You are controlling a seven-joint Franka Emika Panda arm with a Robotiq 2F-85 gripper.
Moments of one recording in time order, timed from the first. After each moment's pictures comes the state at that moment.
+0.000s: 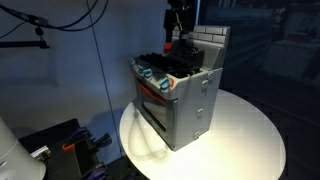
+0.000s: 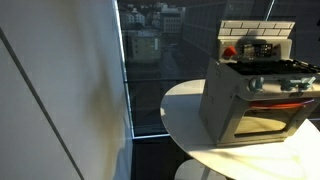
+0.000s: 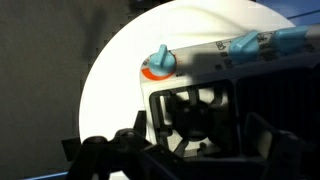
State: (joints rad) arm -0.11 0.01 -0.10 -1.84 0.01 1.73 0.11
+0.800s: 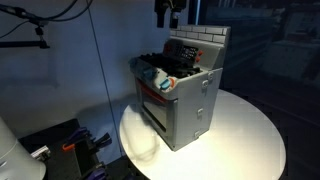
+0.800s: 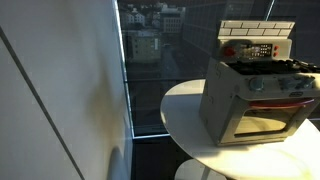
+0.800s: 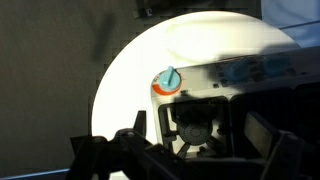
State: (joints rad) arm -0.10 -0.10 -0.10 -1.84 -0.03 1.62 0.11
